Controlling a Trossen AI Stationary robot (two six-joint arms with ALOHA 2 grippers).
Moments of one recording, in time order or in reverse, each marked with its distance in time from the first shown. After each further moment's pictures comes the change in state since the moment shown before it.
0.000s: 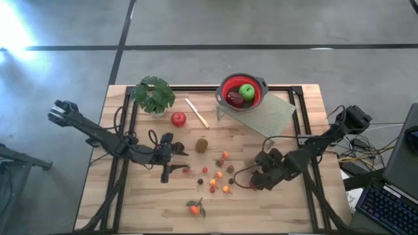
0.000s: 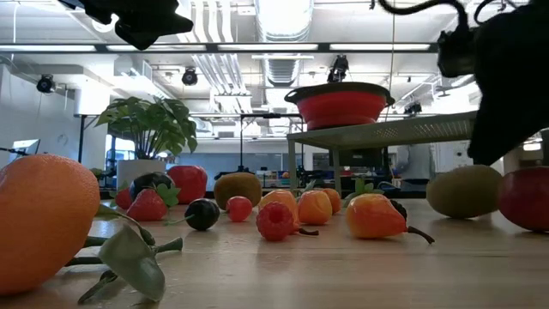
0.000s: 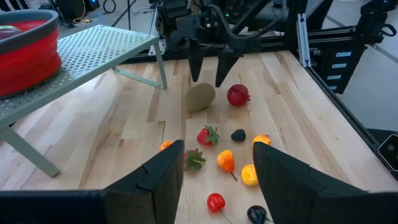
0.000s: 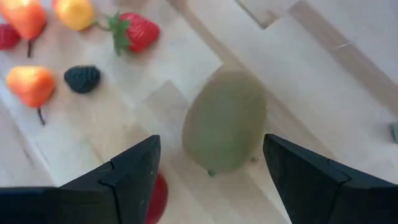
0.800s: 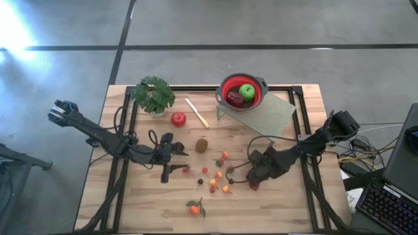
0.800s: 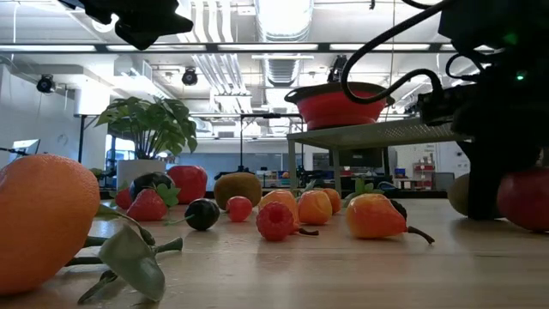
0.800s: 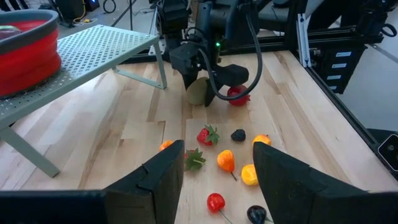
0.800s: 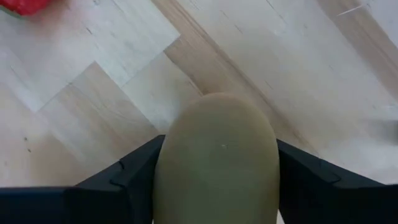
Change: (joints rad) left arm 0.000 0.000 0.000 0.000 0.000 0.000; right arm -0.104 0.179 -0.001 0.006 -0.120 -0.074
